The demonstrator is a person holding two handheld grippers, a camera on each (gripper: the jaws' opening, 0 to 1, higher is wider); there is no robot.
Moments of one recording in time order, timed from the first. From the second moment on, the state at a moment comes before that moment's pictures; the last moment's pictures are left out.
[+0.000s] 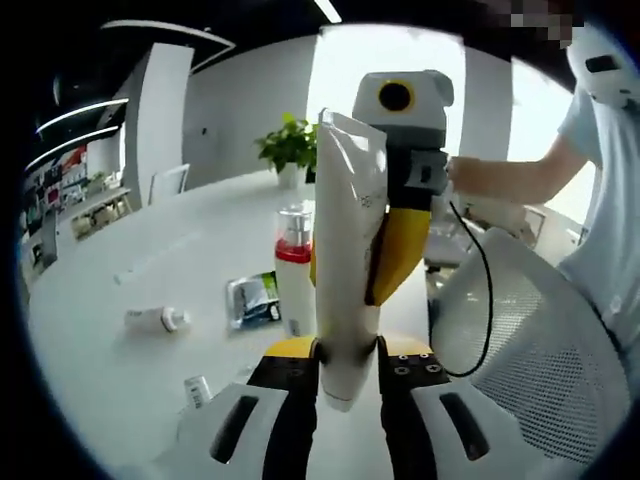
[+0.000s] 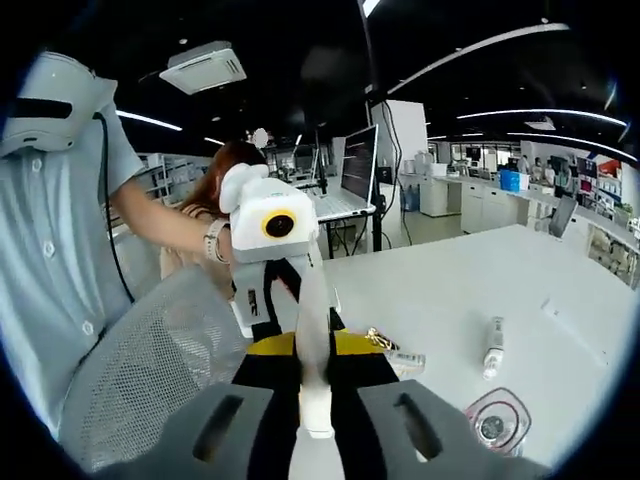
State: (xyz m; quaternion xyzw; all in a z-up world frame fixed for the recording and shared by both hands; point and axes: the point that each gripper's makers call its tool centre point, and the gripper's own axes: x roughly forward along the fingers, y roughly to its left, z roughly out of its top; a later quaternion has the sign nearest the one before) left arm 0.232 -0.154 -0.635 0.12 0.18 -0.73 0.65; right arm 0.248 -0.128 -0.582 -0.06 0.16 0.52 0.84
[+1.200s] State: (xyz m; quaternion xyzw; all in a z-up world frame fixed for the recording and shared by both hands) left arm 0.230 -0.156 -0.659 0.14 0.18 -0.70 0.67; right arm 0.238 -0.128 -0.592 -0.30 0.37 0.54 0.69
